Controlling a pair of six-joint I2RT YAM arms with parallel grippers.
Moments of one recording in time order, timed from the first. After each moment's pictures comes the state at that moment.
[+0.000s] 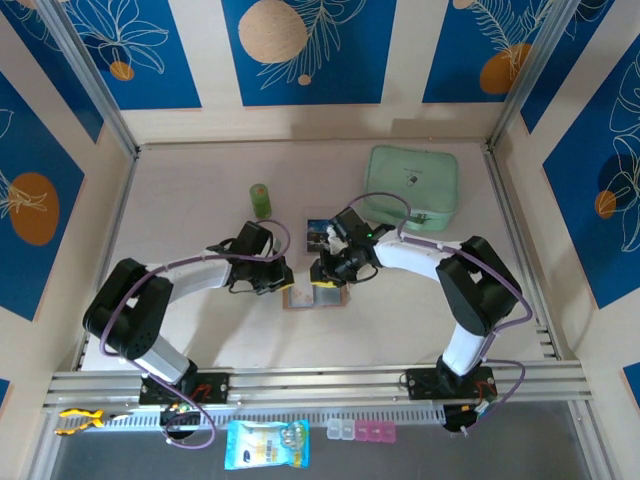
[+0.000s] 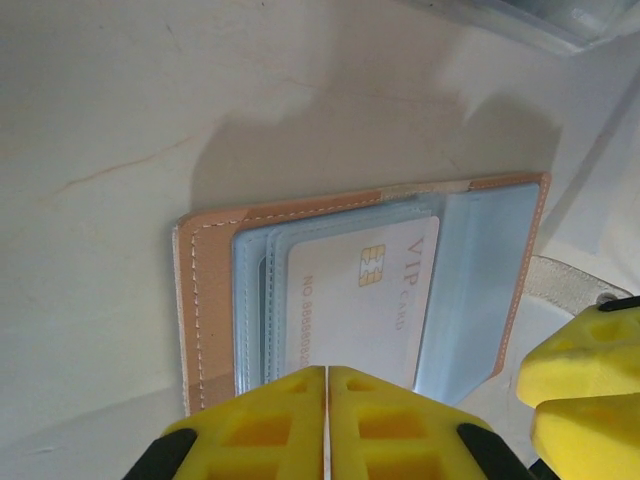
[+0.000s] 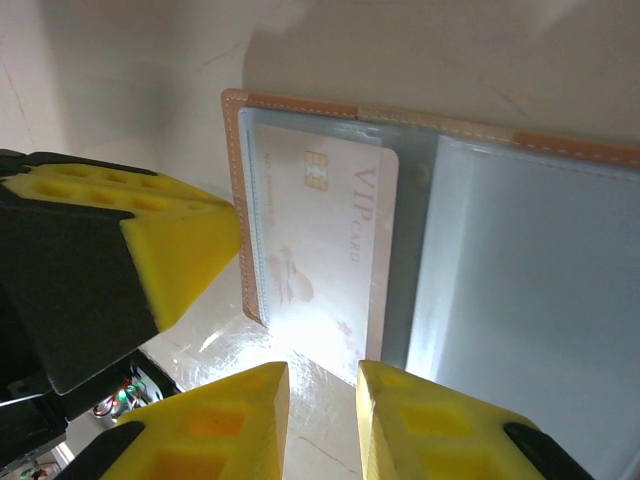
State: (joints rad) left arm -0.54 1.57 0.76 -0.25 0.45 -0.80; right arm 0.68 1.73 1.03 -0.44 -0.55 0.73
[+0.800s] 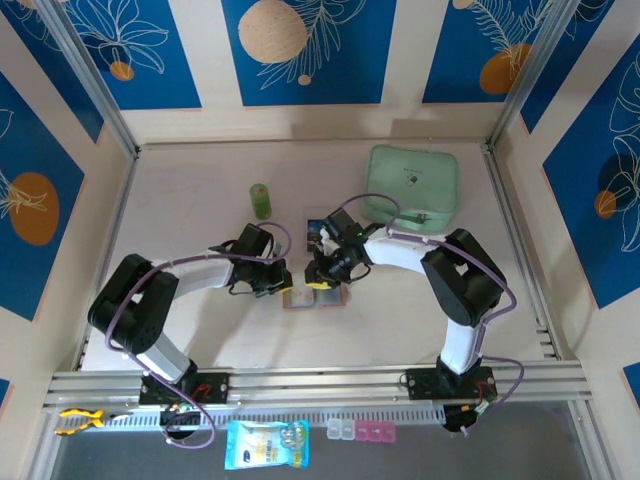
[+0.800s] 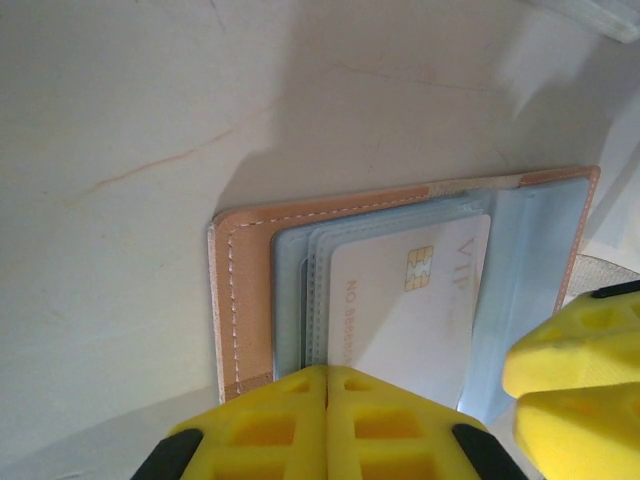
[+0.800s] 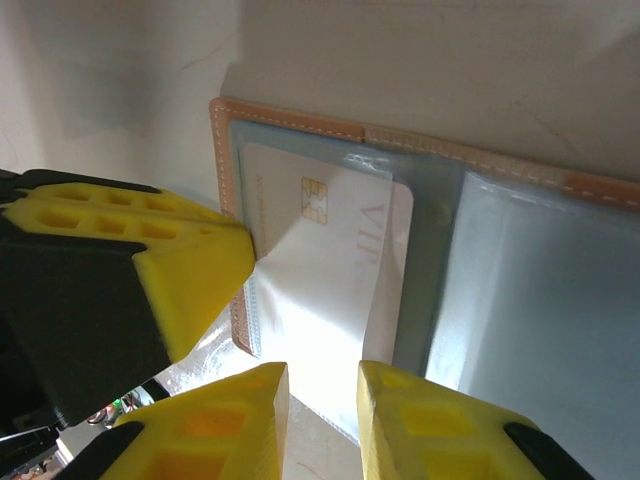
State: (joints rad) left arm -0.53 1.61 0.75 -0.25 0.45 -0.78; right arm 0.69 1.82 1.08 -0.43 -0.57 0.73
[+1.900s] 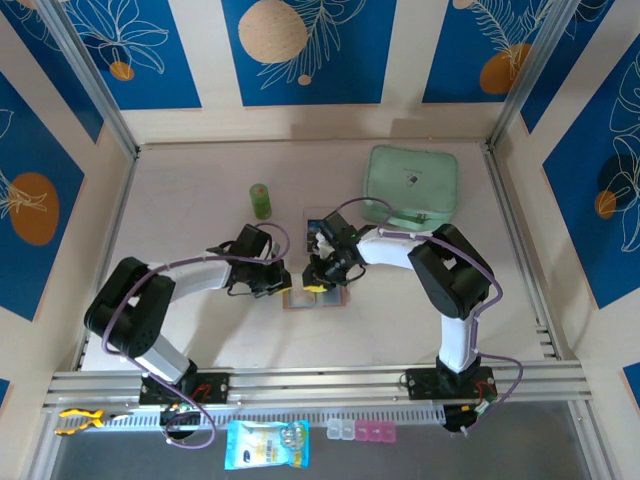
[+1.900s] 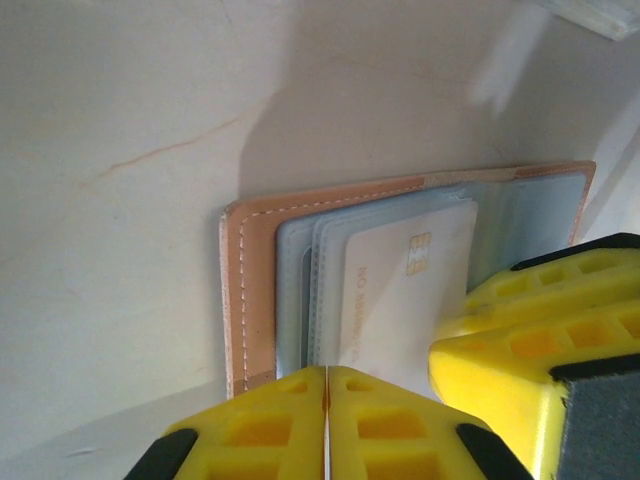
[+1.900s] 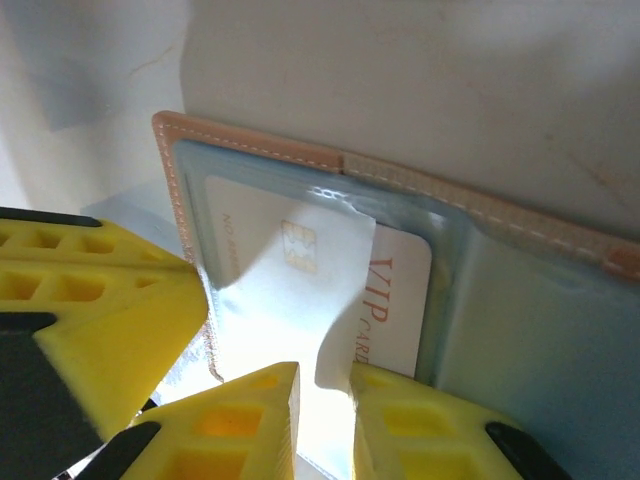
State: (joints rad) left arm -0.53 1.58 0.74 -0.25 0.45 -0.78; right arm 0.70 1.90 1.10 -0.42 -0.59 0.73
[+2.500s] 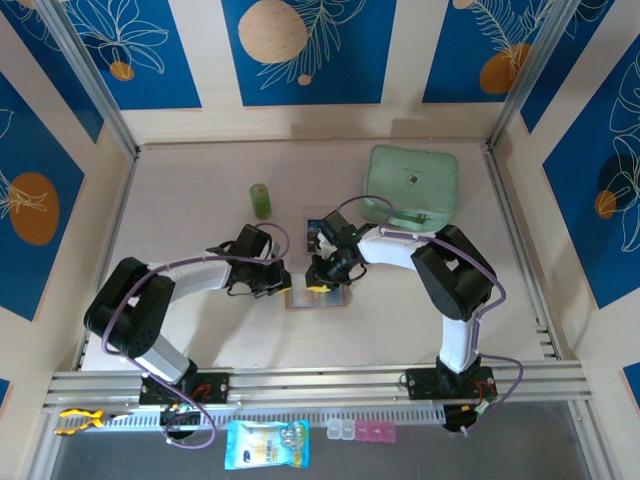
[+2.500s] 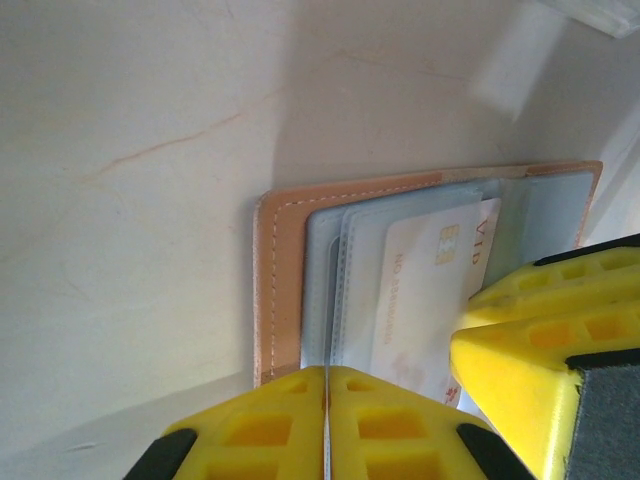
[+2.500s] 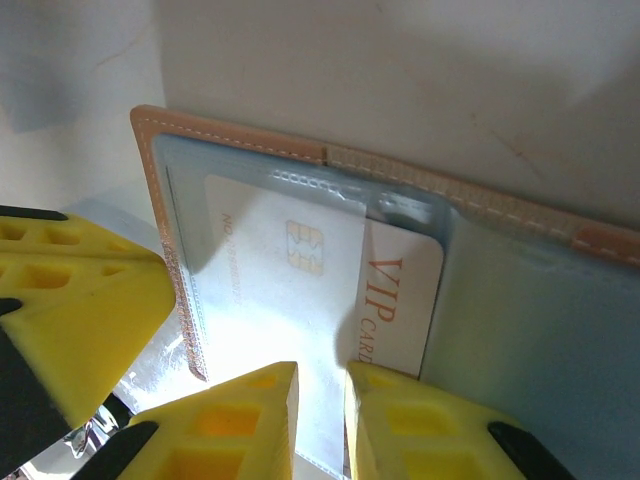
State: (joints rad) left arm -0.53 1.58 0.74 -0.25 0.45 -0.78; right arm 0.70 1.88 1.11 -0.48 -0.53 0.70
